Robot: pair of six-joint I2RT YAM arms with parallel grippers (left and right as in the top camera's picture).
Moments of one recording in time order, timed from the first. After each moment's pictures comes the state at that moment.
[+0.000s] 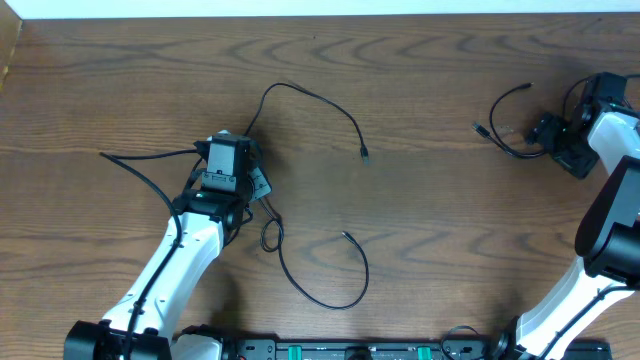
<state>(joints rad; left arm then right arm) -0.20 1.35 0.75 -0.40 -0.09 -0.65 -0.36 2.06 1.39 -0.62 0.01 0.38</state>
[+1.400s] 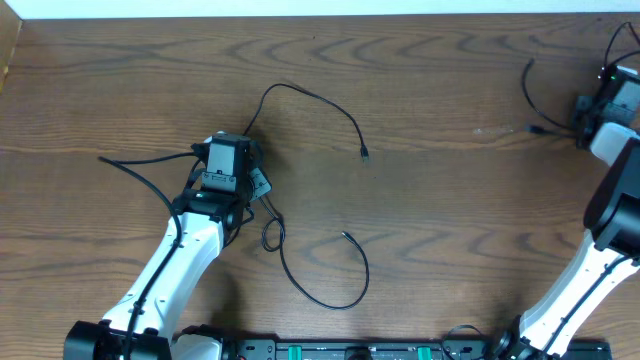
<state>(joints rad) -0.20 1.35 0.75 -0.40 -0.08 -0.72 -0.46 2.29 1.43 0.12 0.15 -0.14</state>
